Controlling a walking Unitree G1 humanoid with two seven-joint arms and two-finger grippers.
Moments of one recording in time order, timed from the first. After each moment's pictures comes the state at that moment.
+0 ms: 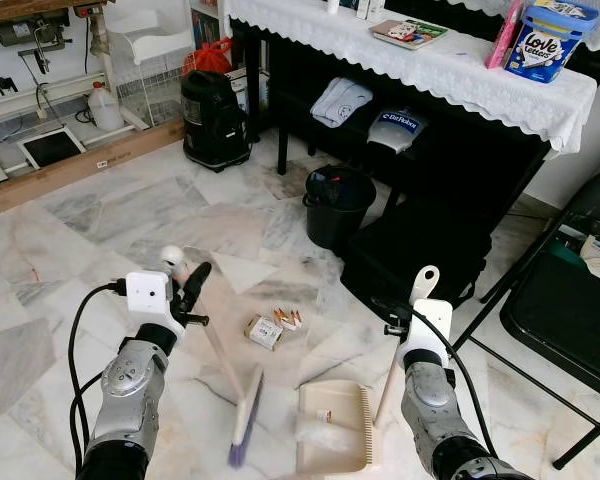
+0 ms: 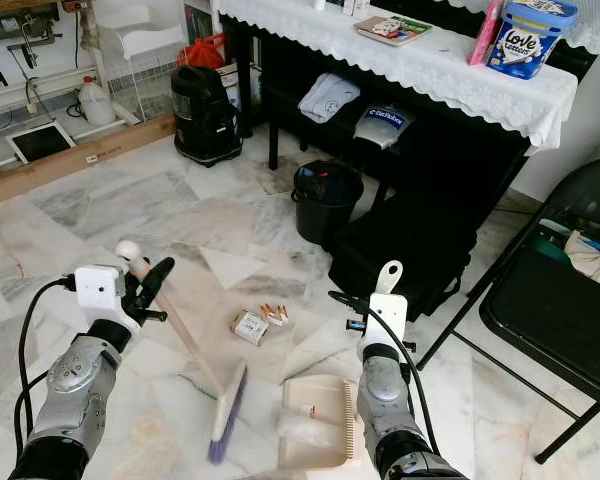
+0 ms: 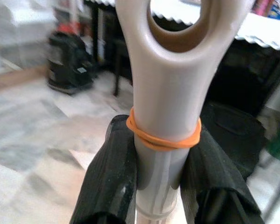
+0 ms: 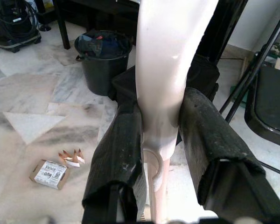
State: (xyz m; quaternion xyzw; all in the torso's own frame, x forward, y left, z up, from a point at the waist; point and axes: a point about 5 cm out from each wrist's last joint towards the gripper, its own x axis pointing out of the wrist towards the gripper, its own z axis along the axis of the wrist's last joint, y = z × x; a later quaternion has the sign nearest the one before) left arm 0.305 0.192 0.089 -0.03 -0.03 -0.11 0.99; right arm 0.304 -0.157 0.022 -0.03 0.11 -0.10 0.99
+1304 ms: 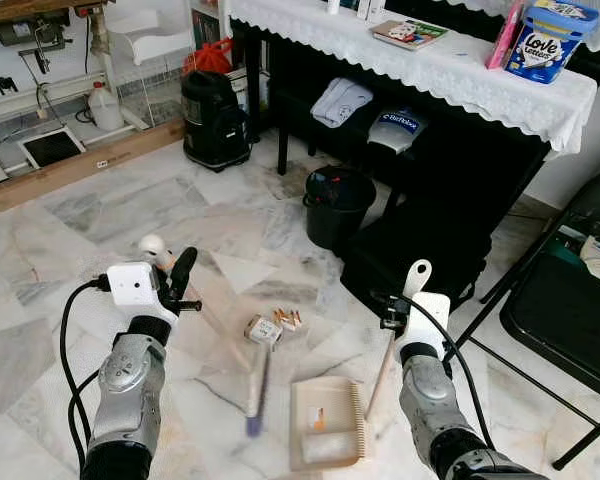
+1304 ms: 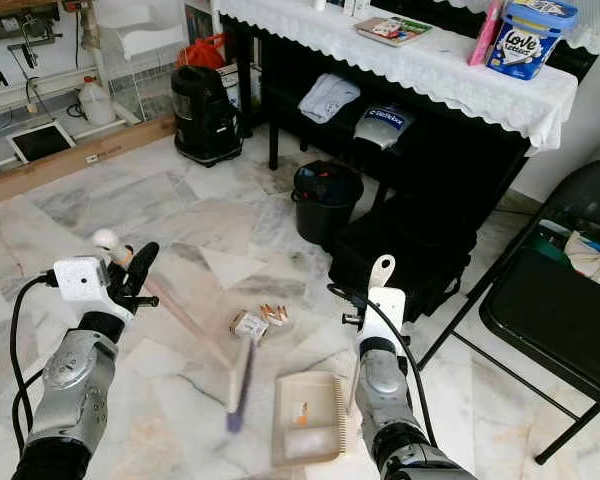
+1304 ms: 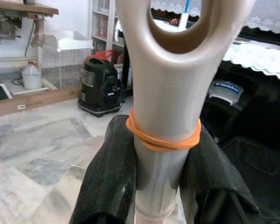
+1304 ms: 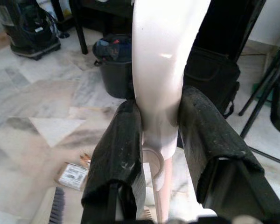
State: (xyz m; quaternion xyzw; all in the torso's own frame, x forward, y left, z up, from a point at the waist) left arm 0.304 0.200 0.112 -0.03 -0.10 -0.02 0.99; right arm 0.311 -0.151 0.029 0.02 0.10 -0.07 0.99
